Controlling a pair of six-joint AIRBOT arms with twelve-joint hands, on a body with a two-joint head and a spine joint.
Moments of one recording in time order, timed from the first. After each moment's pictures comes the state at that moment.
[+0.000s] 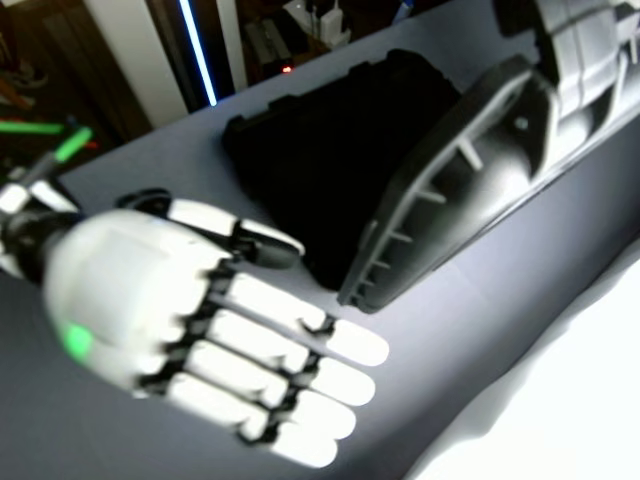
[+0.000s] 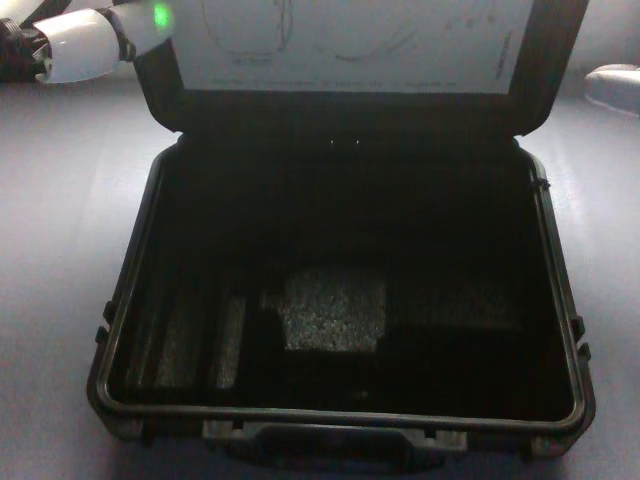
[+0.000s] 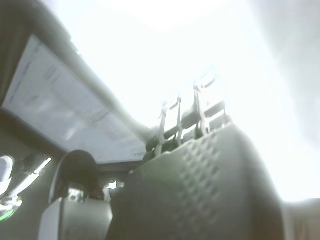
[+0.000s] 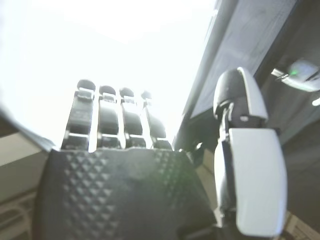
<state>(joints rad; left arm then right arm) 0.48 -1.00 1.35 -0.29 -0.74 0.94 -0.64 -1.02 1.40 0.14 0.88 -0.63</state>
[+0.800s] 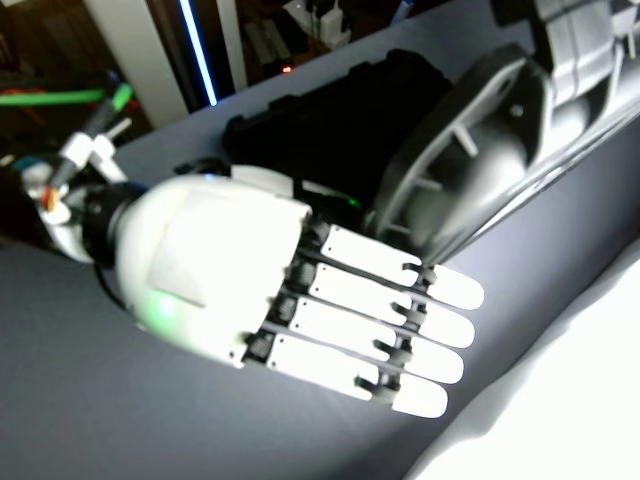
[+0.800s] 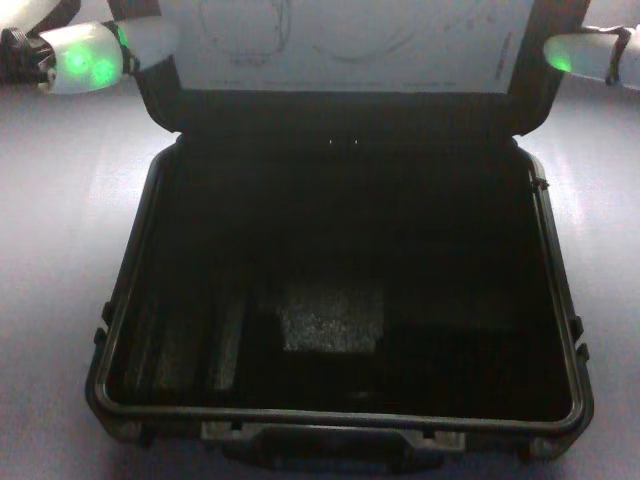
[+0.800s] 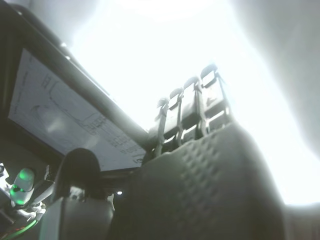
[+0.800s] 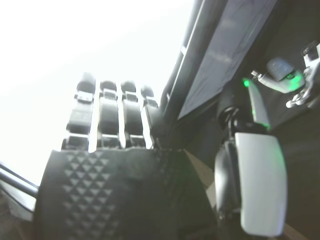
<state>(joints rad) 0.48 -0.97 1.32 -0.25 -0.71 0.95 -0.49 -1.02 1.39 -0.04 0.82 -0.63</state>
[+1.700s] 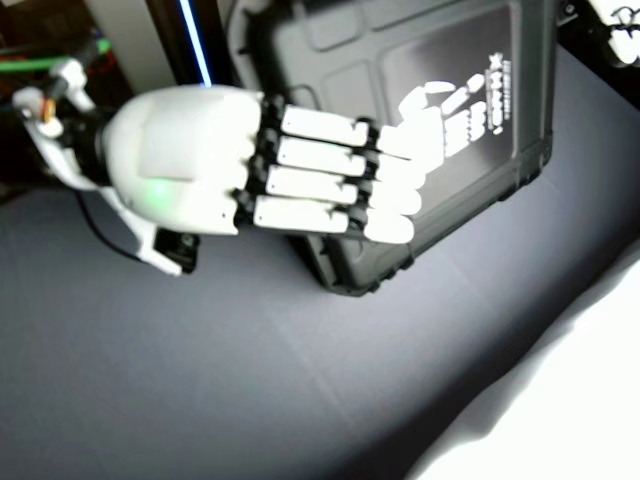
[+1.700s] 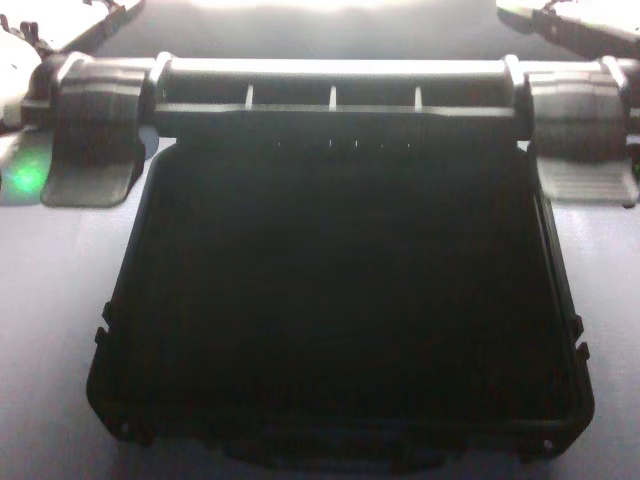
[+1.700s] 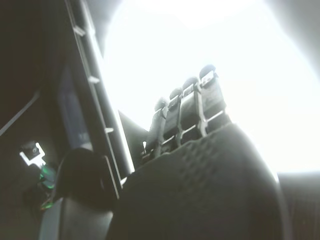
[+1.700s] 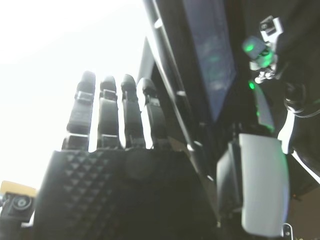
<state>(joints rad) 0.74 -0.77 1.07 -0.14 -0.96 0.92 -0.68 -0.92 1.19 -0.14 1.07 -0.55</state>
